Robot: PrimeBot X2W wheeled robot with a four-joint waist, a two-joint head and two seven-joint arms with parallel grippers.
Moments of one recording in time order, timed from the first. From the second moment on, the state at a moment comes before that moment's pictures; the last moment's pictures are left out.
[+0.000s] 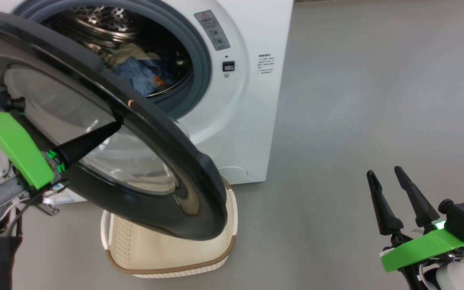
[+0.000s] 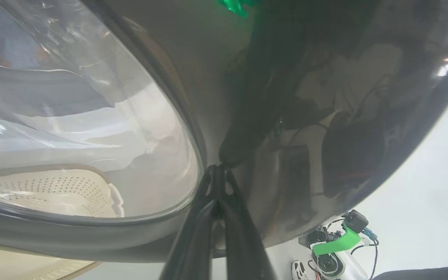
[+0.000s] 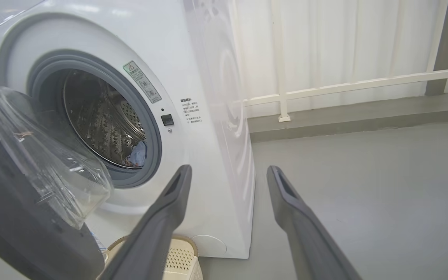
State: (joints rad) left arm -0.59 0.38 -0.09 0.17 -1.36 -0.08 0.94; right arm -0.11 -0.25 0.18 0.18 0.51 0.13 -0.25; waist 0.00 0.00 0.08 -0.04
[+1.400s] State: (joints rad) left arm -0.16 0.29 -0.02 0.24 -1.24 -0.12 0.42; right arm -0.07 -0.24 0.16 0.18 0.51 0.13 -0.25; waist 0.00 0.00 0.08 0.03
